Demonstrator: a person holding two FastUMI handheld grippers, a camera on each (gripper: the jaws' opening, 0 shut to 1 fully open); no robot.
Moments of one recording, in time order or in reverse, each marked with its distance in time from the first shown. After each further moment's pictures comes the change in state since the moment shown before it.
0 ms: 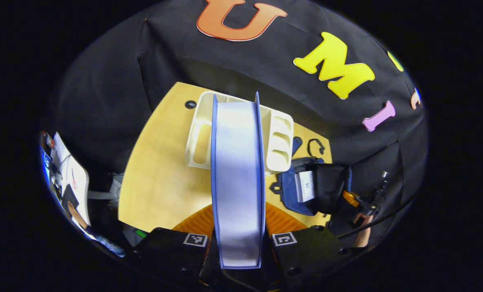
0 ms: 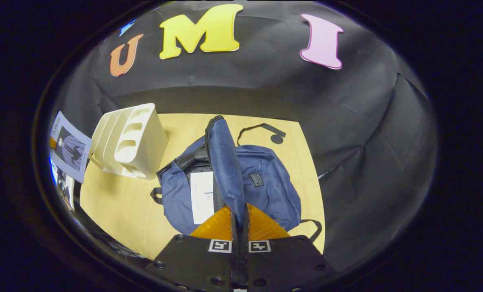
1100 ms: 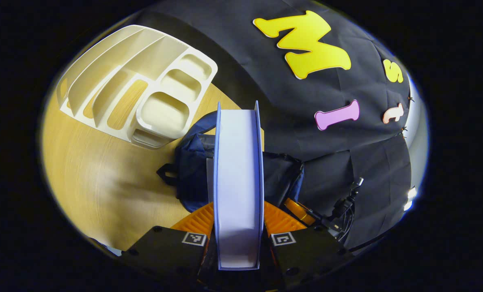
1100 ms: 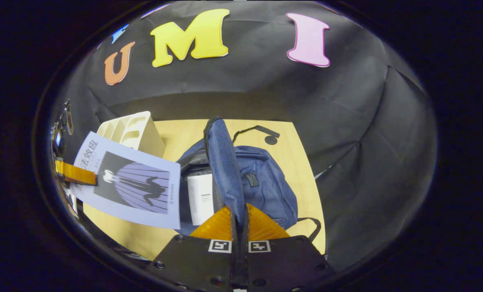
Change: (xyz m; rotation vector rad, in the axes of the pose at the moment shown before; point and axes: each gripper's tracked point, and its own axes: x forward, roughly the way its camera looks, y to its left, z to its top) left arm 0.199 -0.207 -0.085 -0.124 0.037 -0.412; right arm -0.010 -0.015 -0.001 0.062 -0.030 0.000
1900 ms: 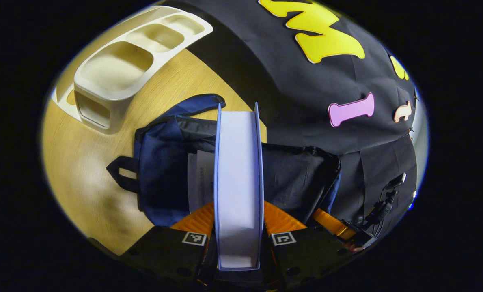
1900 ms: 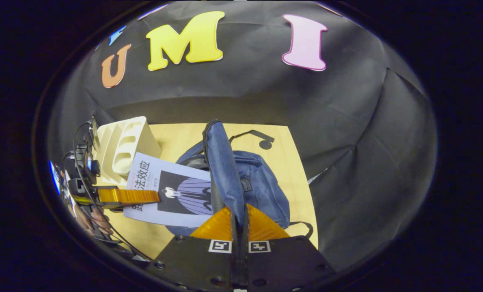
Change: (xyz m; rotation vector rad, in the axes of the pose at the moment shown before) left arm 0.124 -0.007 -0.017 -0.033 -0.046 -0.073; right arm -0.006 -0.015 0.020 -0.009 -0.006 -0.019
